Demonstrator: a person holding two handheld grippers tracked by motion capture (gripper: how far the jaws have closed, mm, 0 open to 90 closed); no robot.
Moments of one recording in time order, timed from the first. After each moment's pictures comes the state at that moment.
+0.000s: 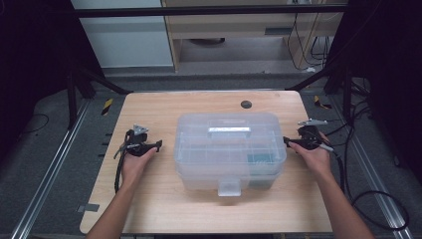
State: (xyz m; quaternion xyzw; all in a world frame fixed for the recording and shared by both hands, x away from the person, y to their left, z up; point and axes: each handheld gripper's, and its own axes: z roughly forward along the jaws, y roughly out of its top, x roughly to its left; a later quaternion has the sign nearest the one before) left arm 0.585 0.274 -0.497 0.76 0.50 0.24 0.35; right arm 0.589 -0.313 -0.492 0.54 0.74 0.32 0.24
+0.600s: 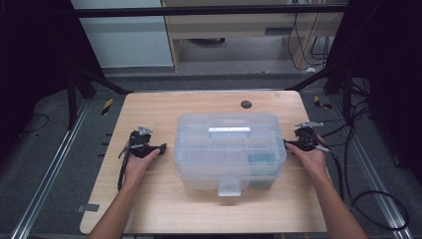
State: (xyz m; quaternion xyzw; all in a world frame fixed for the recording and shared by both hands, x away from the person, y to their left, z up) left arm 0.589 0.265 -0.506 0.77 0.50 0.23 0.33; right arm 0.593 -0.307 -0.507 0.56 0.73 0.32 0.23
